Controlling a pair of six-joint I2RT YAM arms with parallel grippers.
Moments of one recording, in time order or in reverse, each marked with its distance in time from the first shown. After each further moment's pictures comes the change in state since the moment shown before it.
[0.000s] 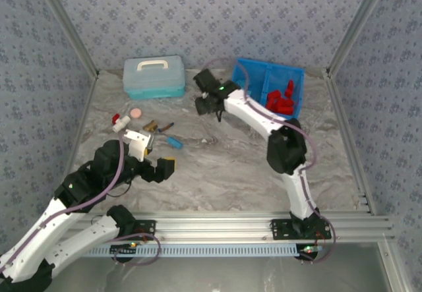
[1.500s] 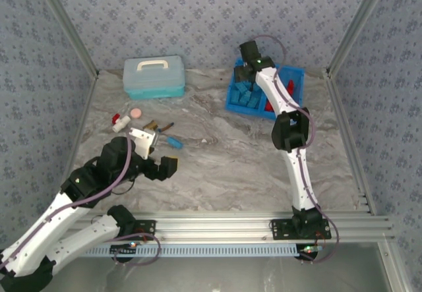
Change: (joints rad) left arm 0.000 0.059 0.000 0.001 -0.020 -0.017; right arm -0.354 0.385 0.518 -0.077 0.035 -0.113
